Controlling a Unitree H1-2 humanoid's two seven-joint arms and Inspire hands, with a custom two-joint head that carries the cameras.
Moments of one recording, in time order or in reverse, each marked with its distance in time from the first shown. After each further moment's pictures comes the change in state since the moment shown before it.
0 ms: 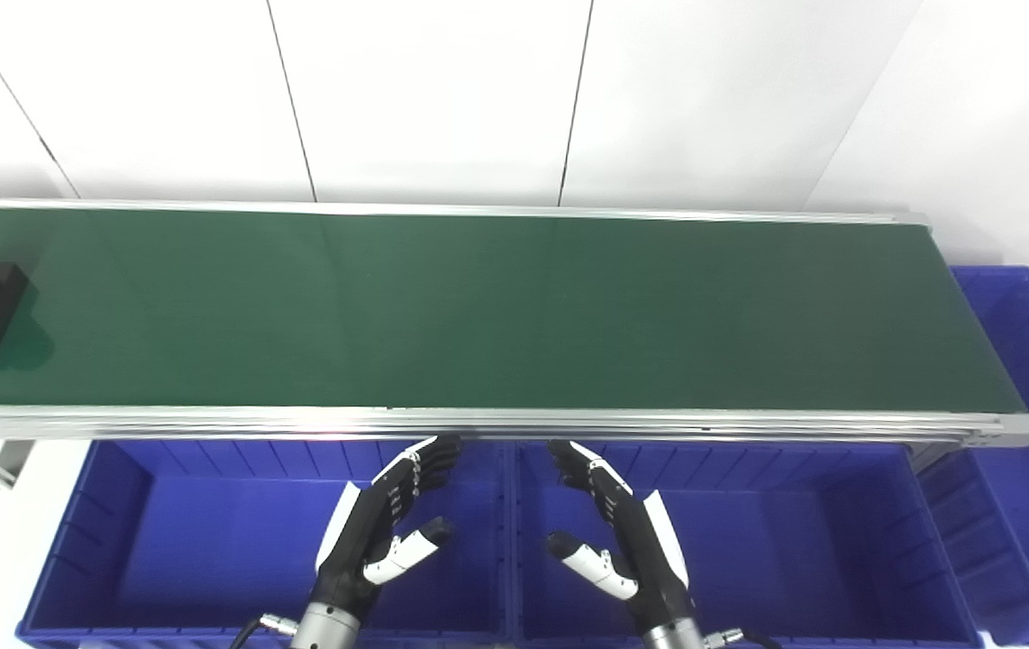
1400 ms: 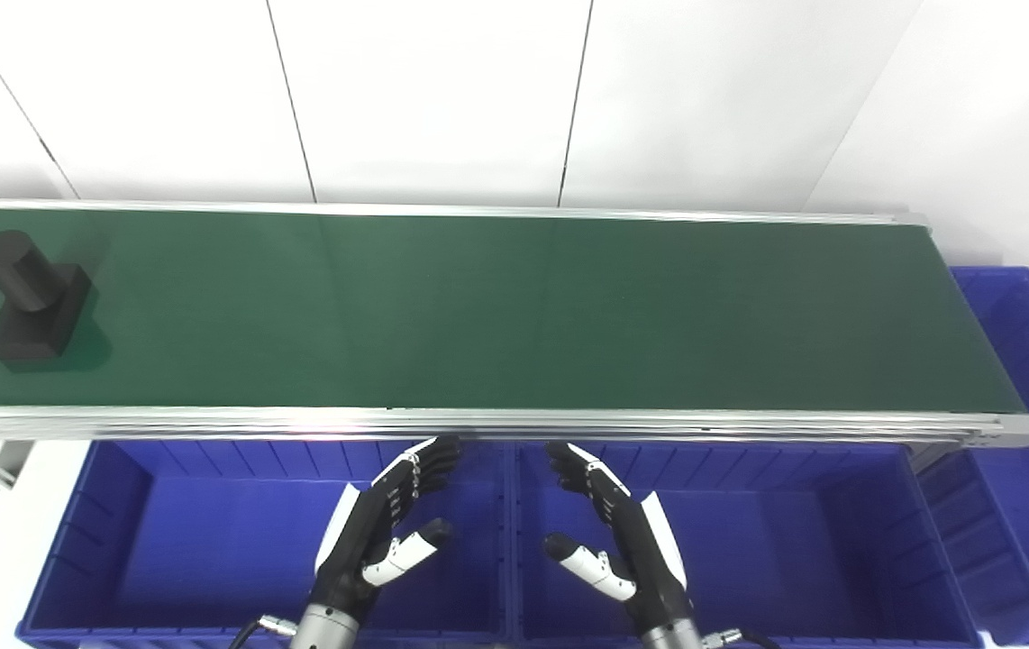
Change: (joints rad) left arm 0.002 0.004 -0.004 -0.001 0.001 0.000 0.004; right arm -0.003 0.000 0.005 0.009 -0.004 0.000 -0.002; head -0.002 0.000
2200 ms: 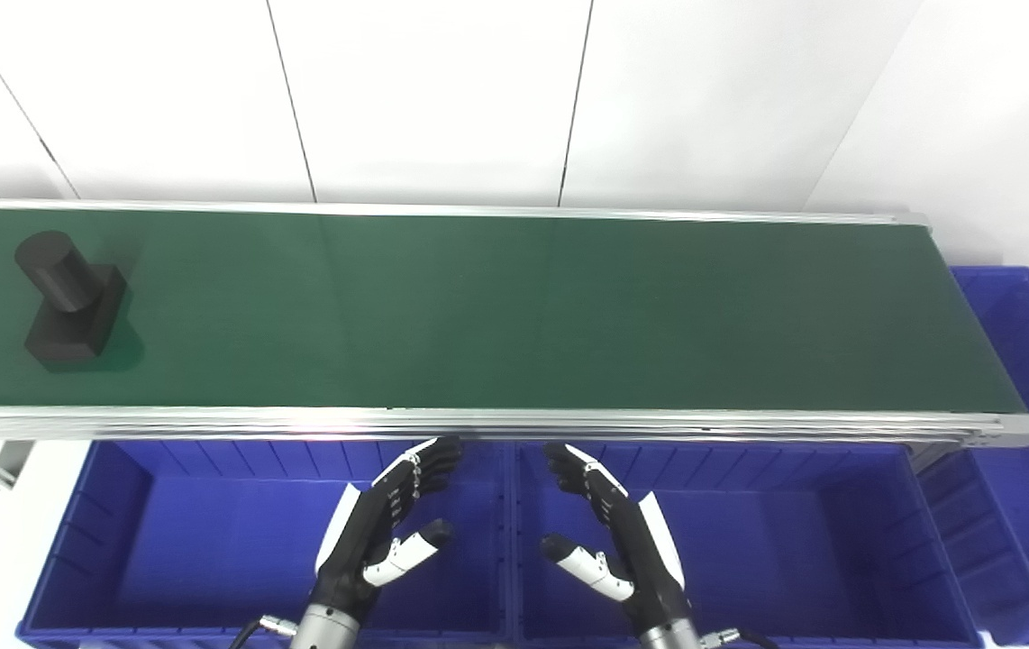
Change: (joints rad) left arm 0.000 0.001 0.001 0.000 0.000 0.000 0.000; right arm -0.005 0.000 0.007 0.007 0.001 0.000 -0.002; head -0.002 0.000
